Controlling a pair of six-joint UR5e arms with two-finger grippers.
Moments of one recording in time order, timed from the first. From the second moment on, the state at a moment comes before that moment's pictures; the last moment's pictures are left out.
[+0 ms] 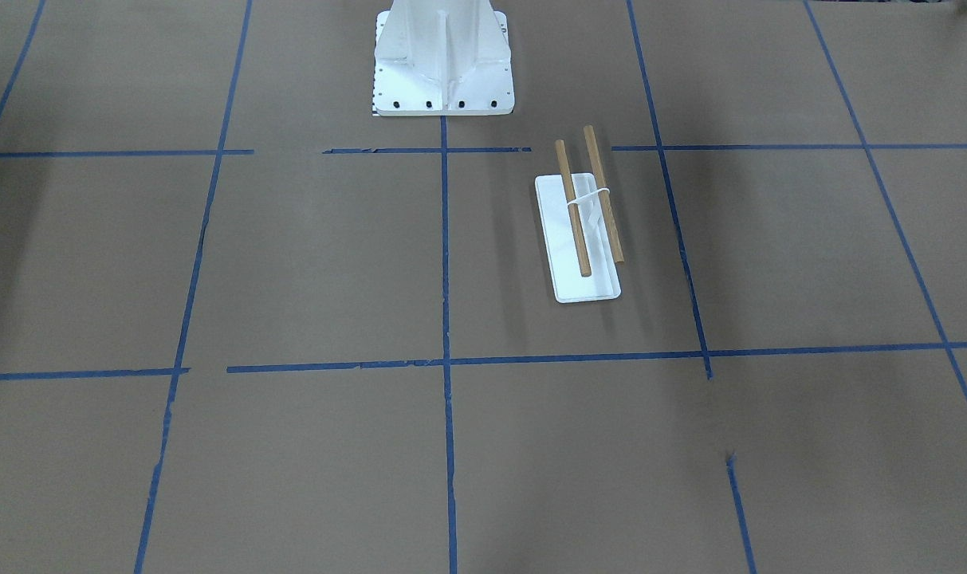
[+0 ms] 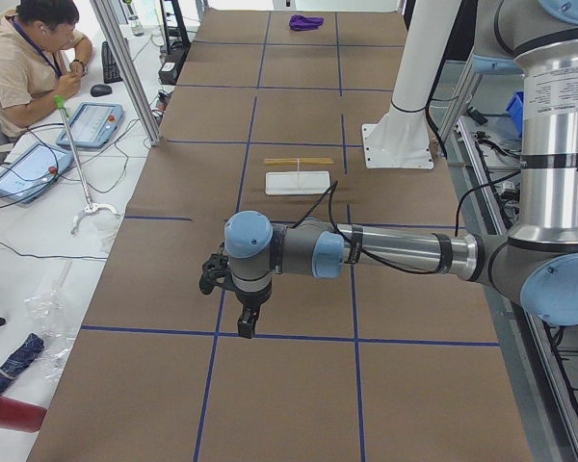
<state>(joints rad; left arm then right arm) -1.56 -1.49 -1.73 -1.57 -2.31 0.12 1.57 -1.64 1.69 -1.56 2.31 -0.09</state>
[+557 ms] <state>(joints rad) -1.56 -1.49 -1.75 -1.57 -2.30 0.13 1.55 -1.64 1.69 -1.55 2.31 -0.09</state>
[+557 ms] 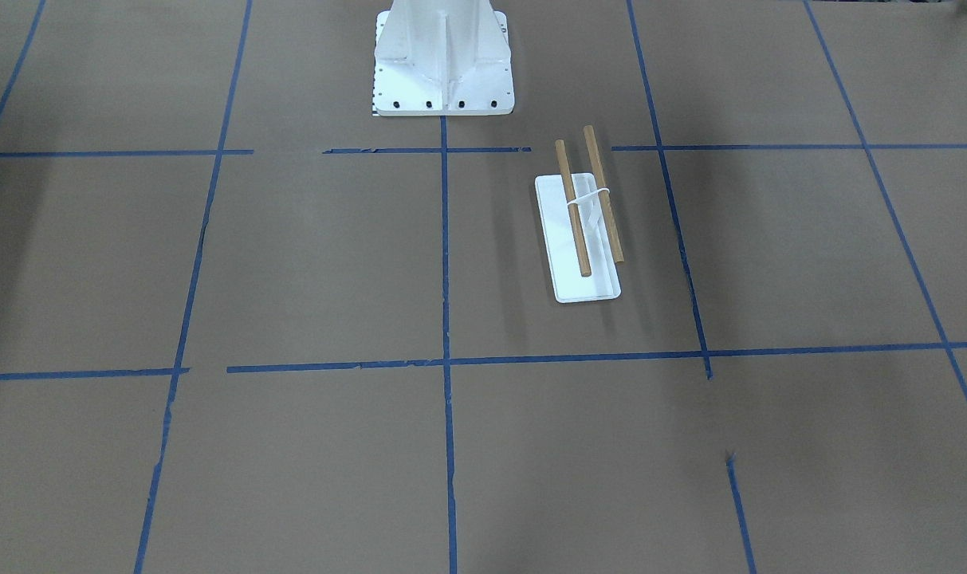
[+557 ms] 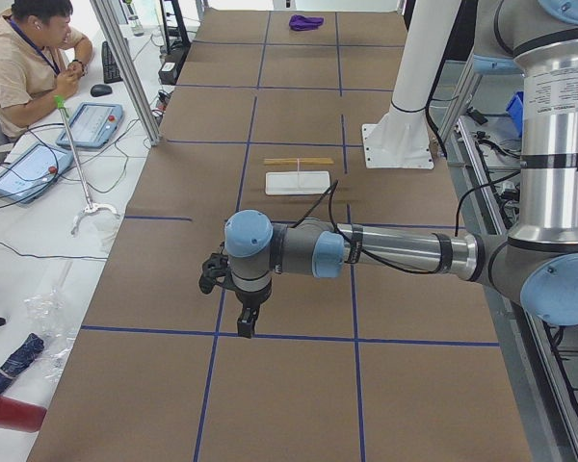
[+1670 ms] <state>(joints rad) -1.54 -1.56 -1.77 -2.06 -2.30 0.12 1.52 -1.78 1.58 -0.96 2.37 -0.11</state>
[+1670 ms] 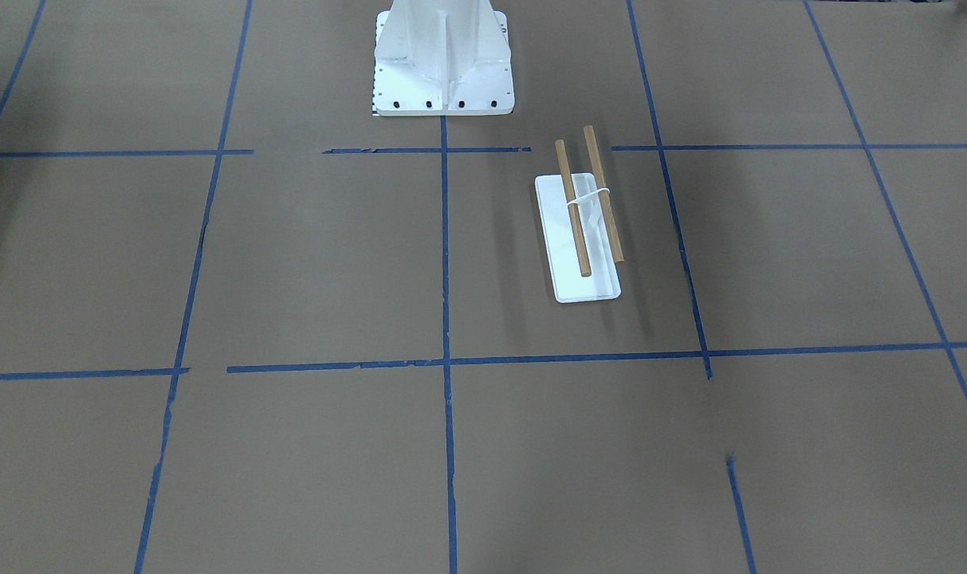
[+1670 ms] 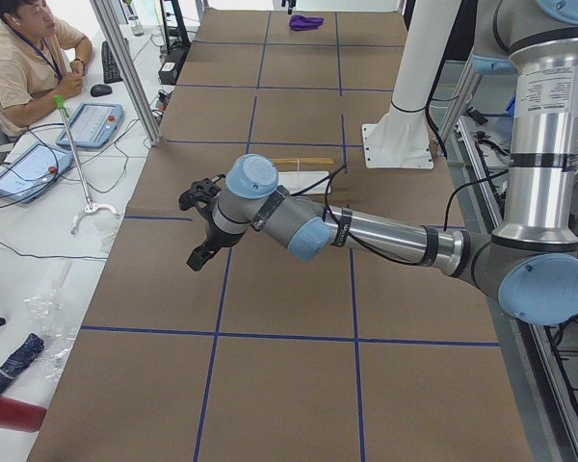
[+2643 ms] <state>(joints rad) -1.54 -1.57 -1.77 -2.07 -2.30 0.12 1.49 -1.87 1.22 -0.64 2.17 -0.30</state>
